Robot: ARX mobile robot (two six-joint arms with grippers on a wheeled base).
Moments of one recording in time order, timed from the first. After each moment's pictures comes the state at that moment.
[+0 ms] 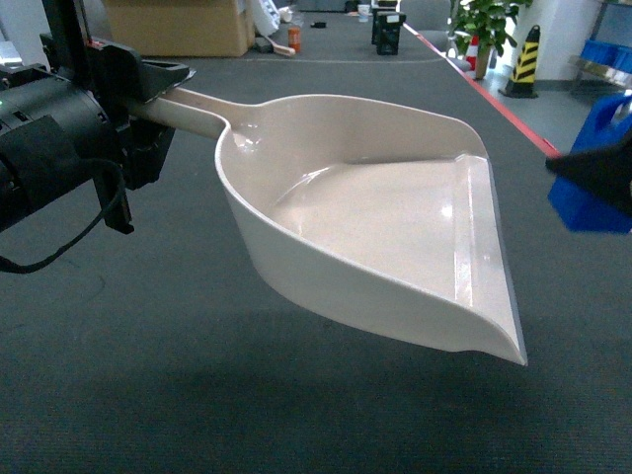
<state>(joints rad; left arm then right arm) -0.21 1.86 0.71 1.28 0.15 -1.39 -0.02 1.64 0.83 0.41 -0.53 -0.28</state>
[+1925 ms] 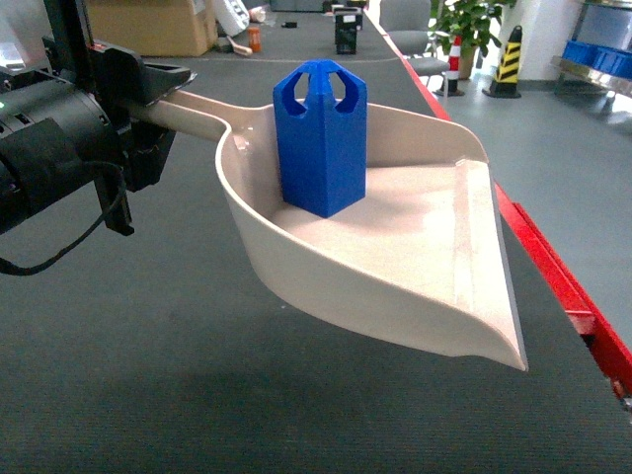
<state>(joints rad) -0.21 1.86 0.71 1.28 0.15 -1.38 0.36 1.00 0.48 0.51 0.02 -0.02</state>
